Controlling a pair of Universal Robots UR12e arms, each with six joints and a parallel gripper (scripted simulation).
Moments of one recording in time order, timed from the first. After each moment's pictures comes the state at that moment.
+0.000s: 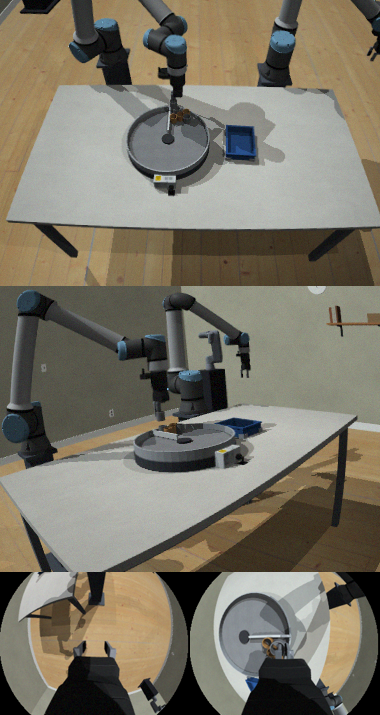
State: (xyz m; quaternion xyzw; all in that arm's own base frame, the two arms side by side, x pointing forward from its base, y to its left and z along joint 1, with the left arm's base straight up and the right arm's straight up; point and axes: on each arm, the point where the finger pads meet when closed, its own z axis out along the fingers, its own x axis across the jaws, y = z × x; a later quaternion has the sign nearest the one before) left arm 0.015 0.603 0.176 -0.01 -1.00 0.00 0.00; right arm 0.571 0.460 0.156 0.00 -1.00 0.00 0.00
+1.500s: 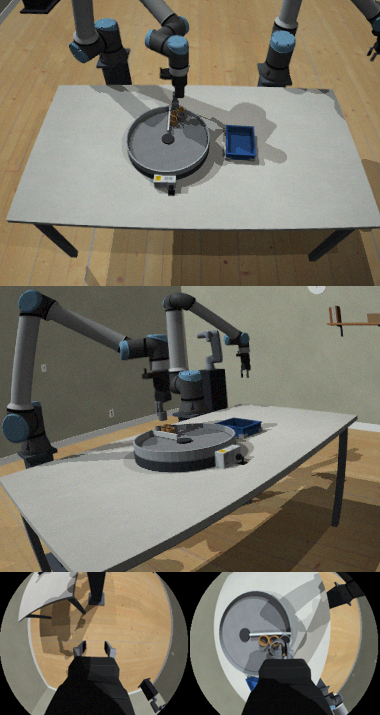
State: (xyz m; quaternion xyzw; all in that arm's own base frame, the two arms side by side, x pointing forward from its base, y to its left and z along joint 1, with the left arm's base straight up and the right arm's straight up) left arm 0.015 0.603 0.176 -0.01 -1.00 0.00 0.00; right arm 0.575 0.469 0.157 0.00 -1.00 0.00 0.00
